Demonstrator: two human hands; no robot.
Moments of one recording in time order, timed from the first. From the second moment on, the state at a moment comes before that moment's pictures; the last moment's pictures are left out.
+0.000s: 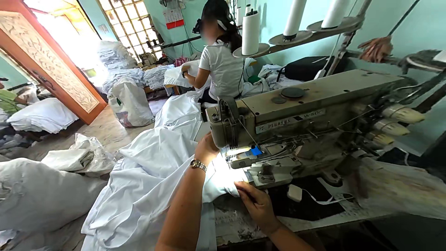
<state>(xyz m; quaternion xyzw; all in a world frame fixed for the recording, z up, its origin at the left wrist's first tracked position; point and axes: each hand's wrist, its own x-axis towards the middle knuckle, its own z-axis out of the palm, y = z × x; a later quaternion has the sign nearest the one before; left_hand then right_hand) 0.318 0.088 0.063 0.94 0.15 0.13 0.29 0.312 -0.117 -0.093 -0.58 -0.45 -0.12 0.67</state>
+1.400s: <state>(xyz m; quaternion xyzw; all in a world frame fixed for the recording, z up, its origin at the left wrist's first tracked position) 0.324 0.100 0.053 0.94 0.14 0.13 0.29 0.311 -0.114 -0.093 -0.59 -0.46 -0.15 0.65</state>
